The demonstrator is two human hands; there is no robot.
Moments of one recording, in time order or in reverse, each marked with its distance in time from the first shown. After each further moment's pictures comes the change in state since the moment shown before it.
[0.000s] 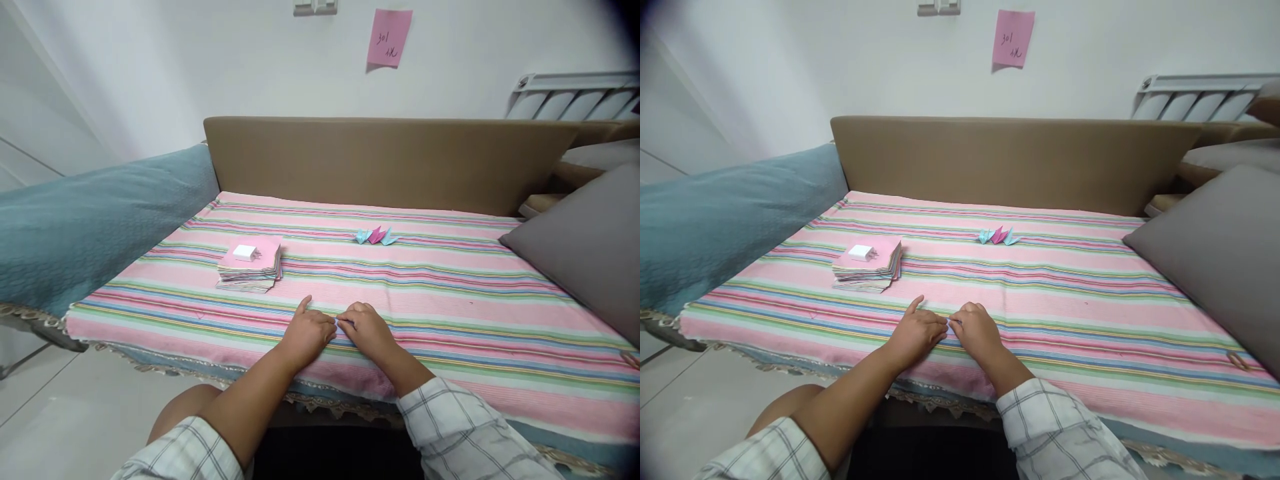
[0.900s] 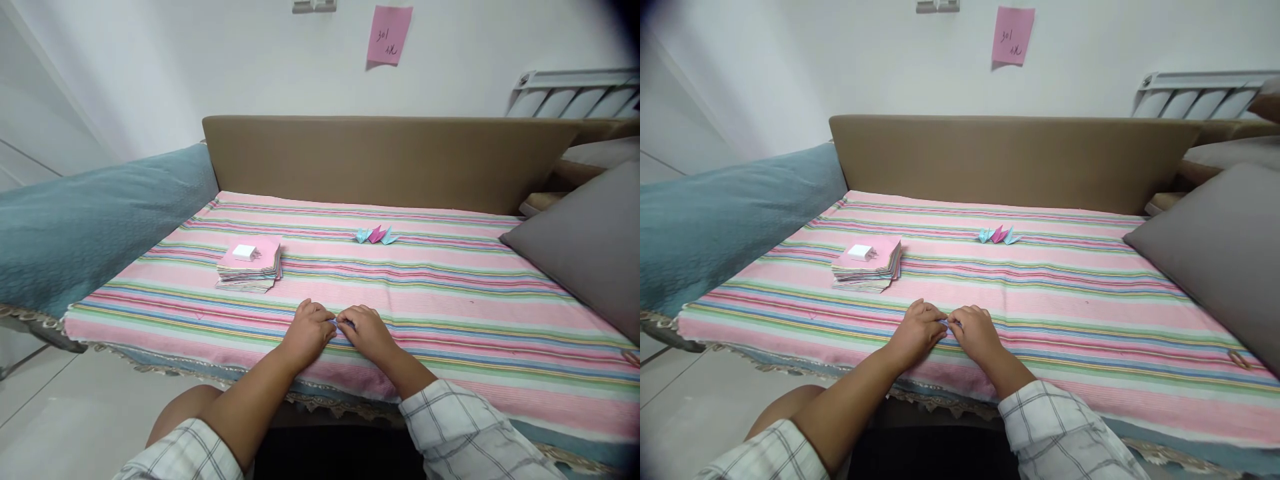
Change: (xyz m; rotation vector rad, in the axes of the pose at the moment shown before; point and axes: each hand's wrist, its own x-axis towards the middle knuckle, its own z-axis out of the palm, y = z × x) left_hand 0.000 0.003 -0.001 -0.043 0.042 -0.059; right_hand -0.002 -0.005 -0.003 0.102 -0.008 0.004
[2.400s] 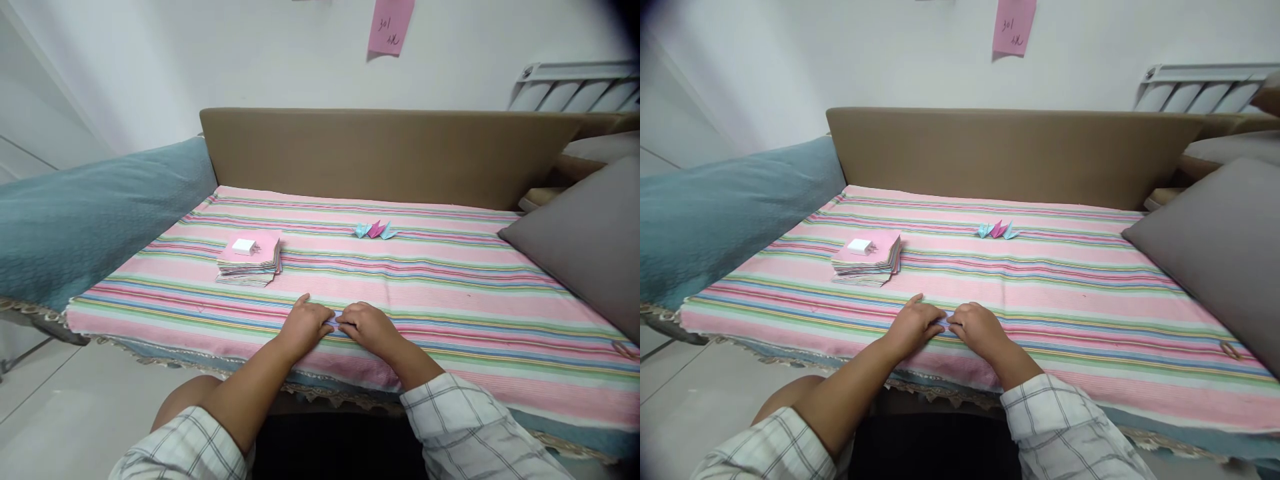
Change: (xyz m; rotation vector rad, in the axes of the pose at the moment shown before) left_hand 0.005 0.002 -0.015 -0.049 -0.196 -0.114; right_hand -0.005 0.011 -0.010 -0.069 -0.133 -0.264
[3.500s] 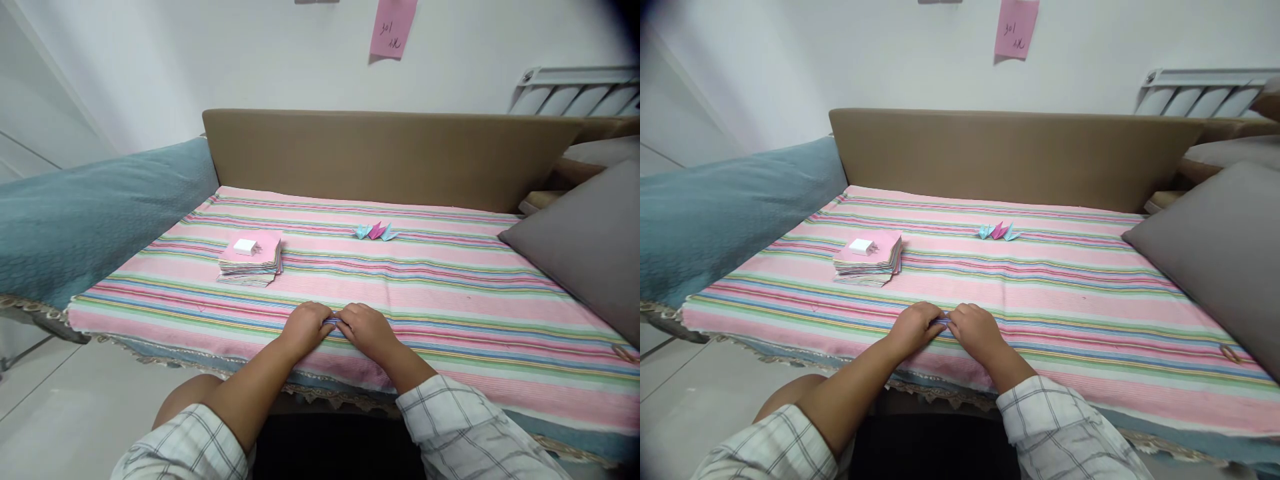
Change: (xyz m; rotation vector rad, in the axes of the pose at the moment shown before) left_hand 0.001 0.002 -0.001 -0.071 0.001 -0.067; right_hand 0.000 -0.011 0.005 -0.233 -0.012 0.109
